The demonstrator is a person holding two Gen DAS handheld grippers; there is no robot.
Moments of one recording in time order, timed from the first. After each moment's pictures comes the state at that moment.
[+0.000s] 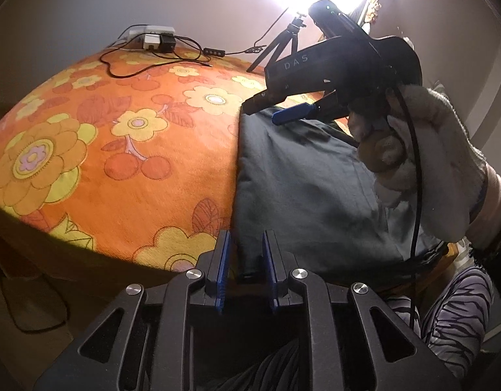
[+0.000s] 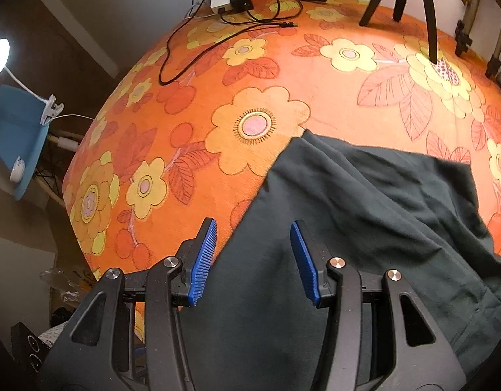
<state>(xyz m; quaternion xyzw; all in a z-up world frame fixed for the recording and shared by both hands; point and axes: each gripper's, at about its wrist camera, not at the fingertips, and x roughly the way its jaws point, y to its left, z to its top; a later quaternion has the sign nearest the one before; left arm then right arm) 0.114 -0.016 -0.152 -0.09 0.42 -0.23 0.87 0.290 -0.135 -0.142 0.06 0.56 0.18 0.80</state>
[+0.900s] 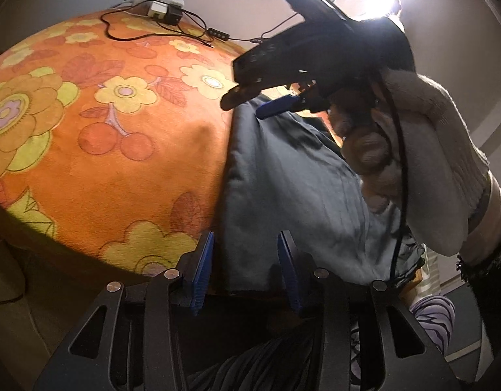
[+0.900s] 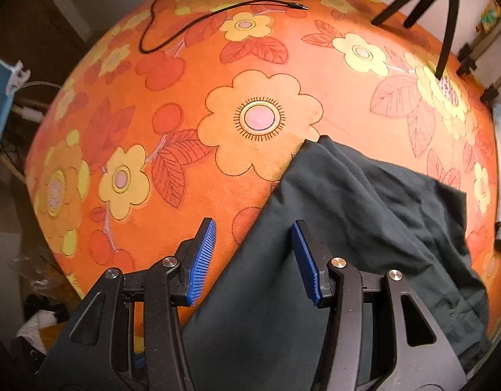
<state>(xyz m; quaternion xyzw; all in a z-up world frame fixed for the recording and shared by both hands) 0.130 -0.015 -0.167 -0.19 0.45 -0.26 0.83 0.308 -0.089 -0.152 -0.05 0.62 0.12 0.78</state>
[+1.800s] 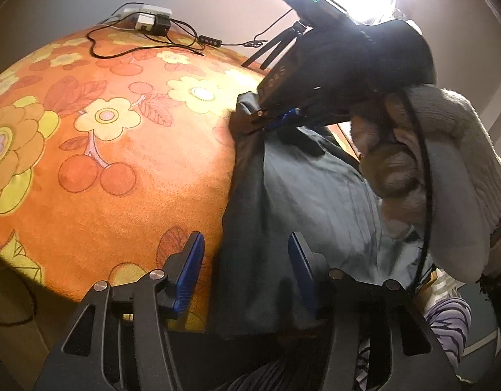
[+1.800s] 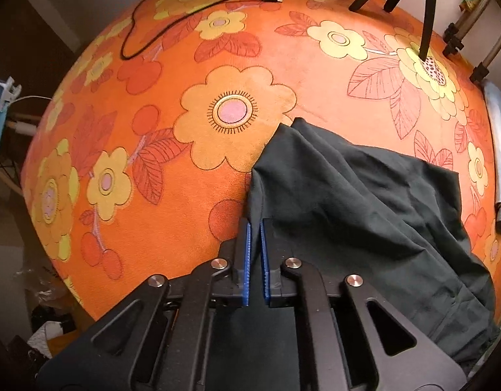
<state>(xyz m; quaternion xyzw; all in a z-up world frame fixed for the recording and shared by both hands) 0.148 -0.031 -0.164 -0.15 0.44 -0.26 0.85 0.304 -0.115 -0.152 -0.01 0.62 0.10 0.78</state>
